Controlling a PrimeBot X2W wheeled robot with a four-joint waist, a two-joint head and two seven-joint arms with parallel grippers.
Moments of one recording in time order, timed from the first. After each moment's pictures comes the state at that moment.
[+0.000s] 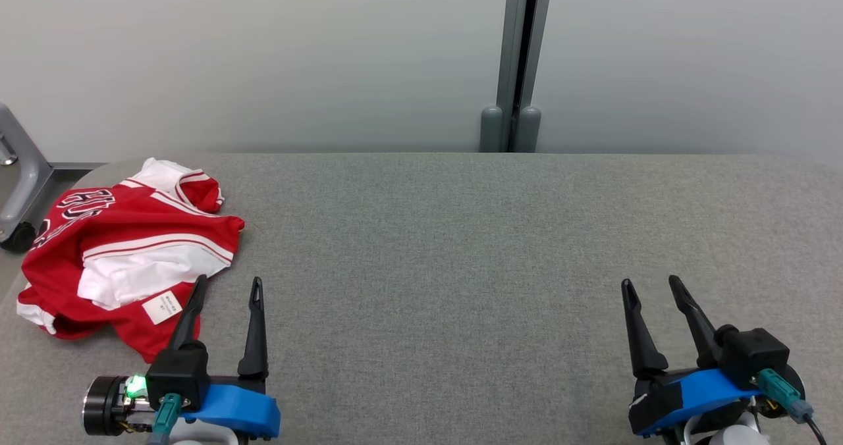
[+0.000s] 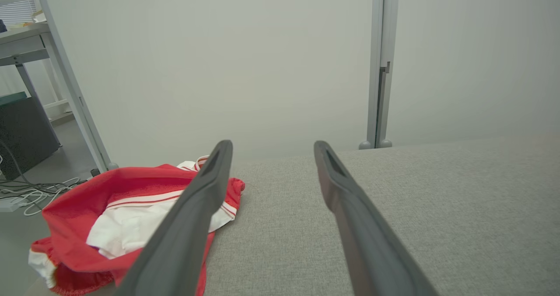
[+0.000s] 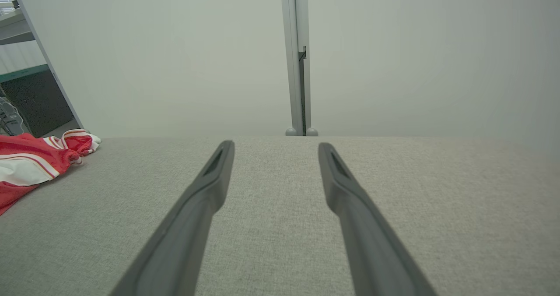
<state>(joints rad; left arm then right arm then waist) -0.07 0.11 -0.08 0.27 -0.04 -0.03 -0.26 -0.11 -0.05 0.01 0.32 0.15 0.13 -0.26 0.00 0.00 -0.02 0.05</state>
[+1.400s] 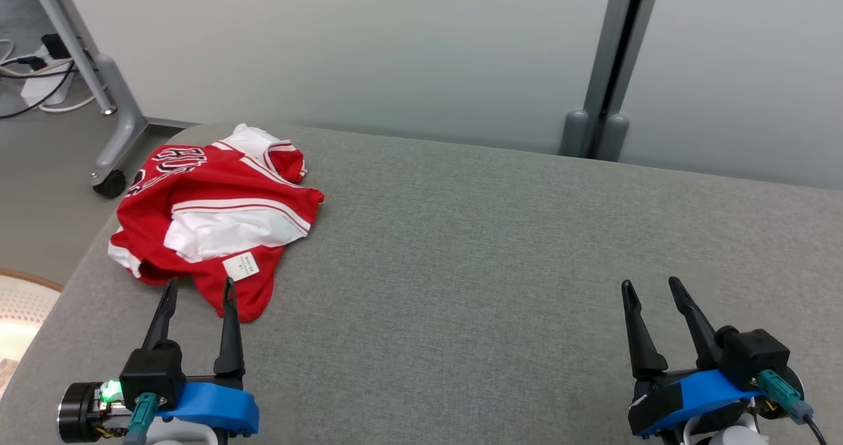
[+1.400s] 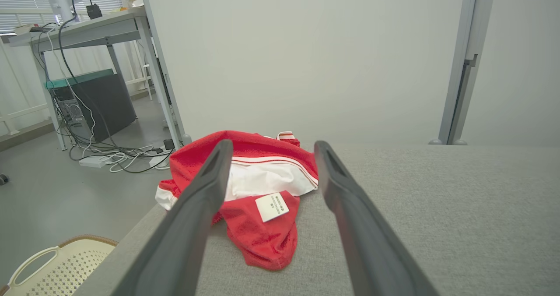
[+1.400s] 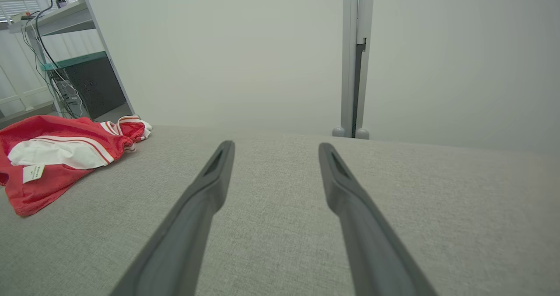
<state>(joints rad) -0.07 0.13 -0.05 0.29 -0.06 -0.01 -0.26 -0.11 -0.05 0.01 0.33 0.15 0.13 -0.26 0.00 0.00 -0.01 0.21</state>
